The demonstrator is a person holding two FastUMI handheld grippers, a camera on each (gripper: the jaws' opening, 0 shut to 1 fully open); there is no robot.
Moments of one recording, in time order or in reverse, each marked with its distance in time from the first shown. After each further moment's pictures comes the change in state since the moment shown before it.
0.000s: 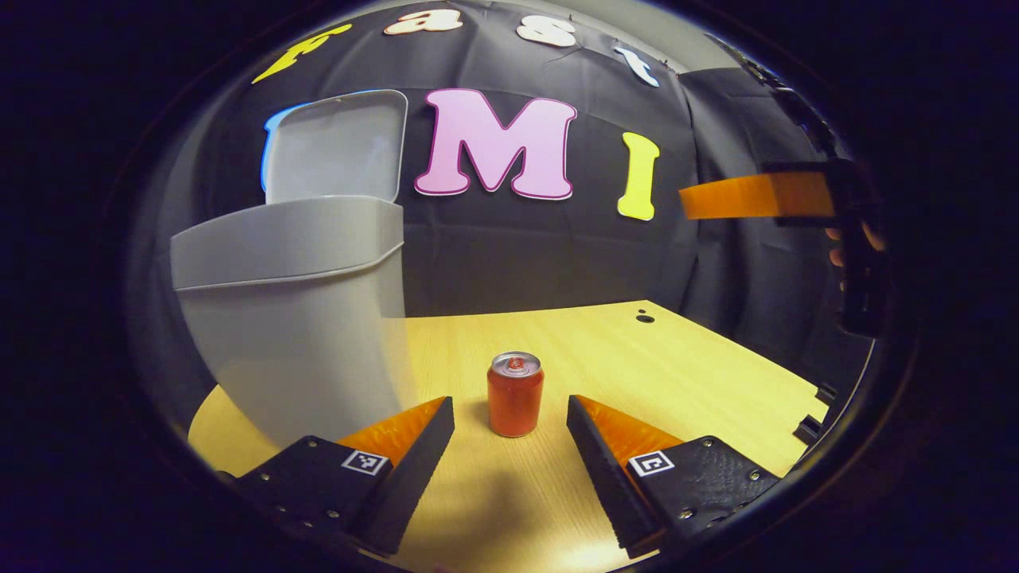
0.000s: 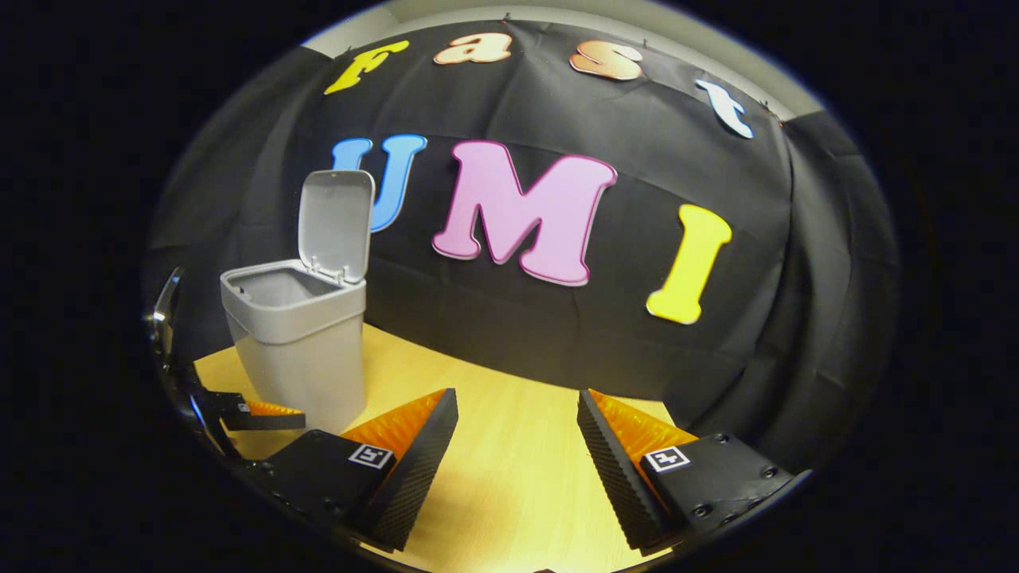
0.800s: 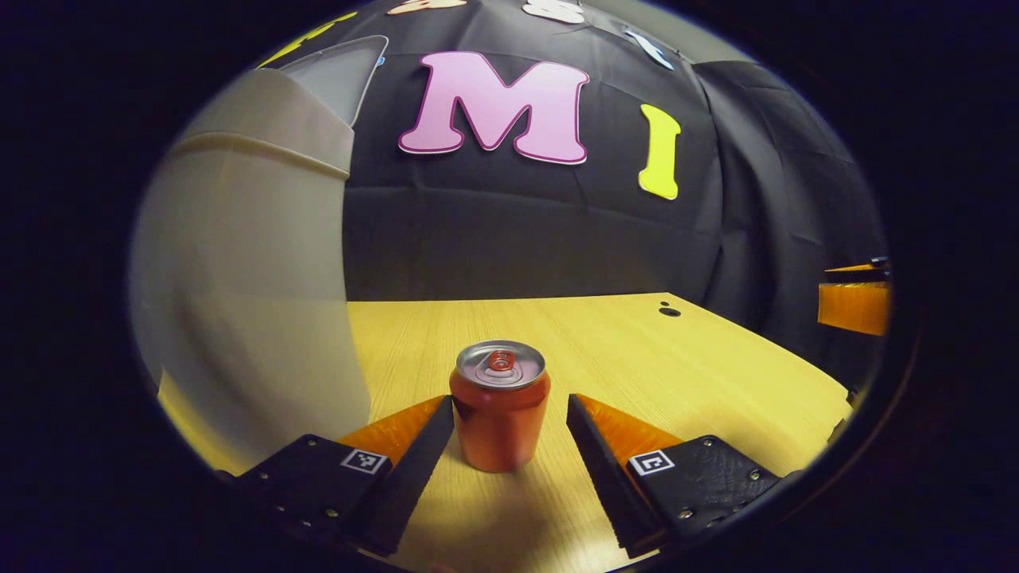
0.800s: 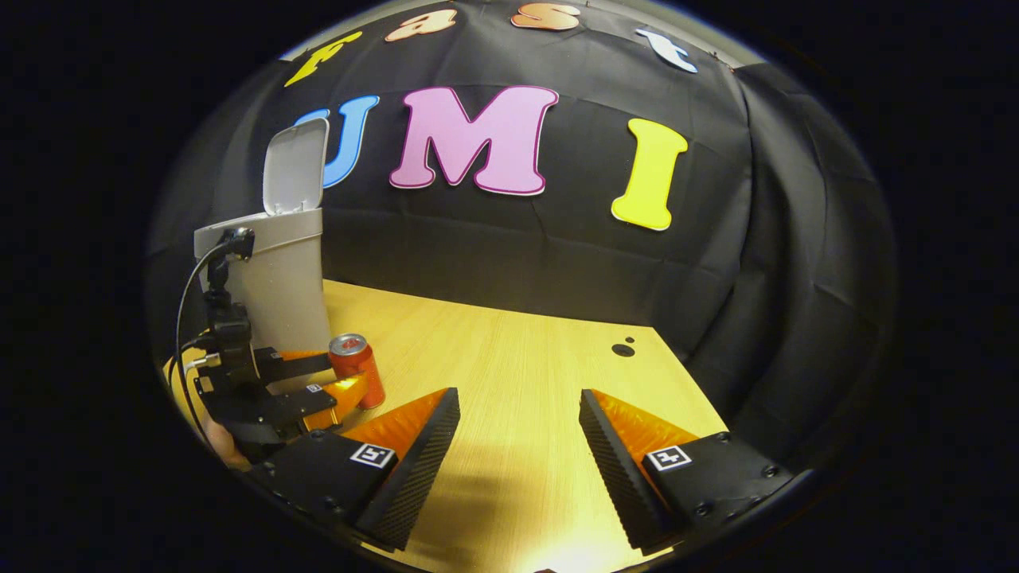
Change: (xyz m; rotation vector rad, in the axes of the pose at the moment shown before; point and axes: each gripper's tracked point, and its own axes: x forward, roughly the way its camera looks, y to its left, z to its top) left arm 0.113 -0.005 -0.038 -0.021 0.006 0.036; right arm 0.001 -0.032 -0.127 0.102 0.135 -0.068
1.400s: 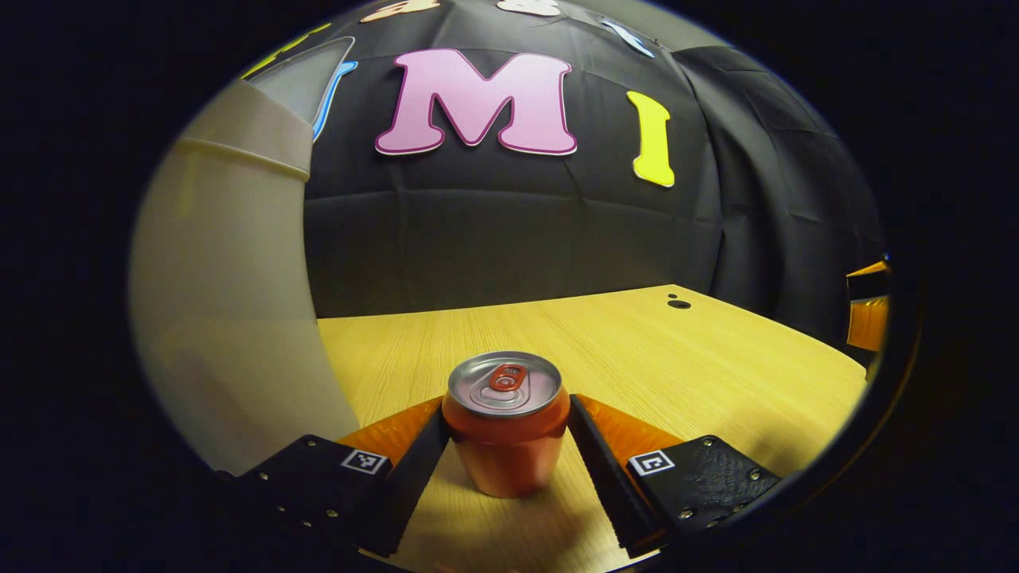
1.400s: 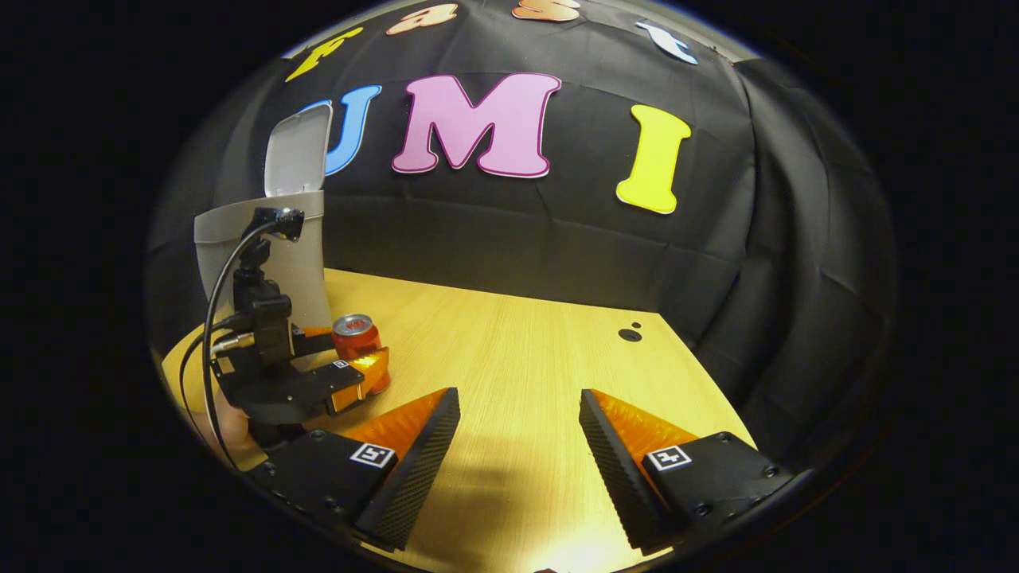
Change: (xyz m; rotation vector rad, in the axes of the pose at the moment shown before) left arm 0.037 0.001 0.000 0.055 -0.012 -0.003; right arm 0.006 0.011 -0.012 0.024 0.031 0.021
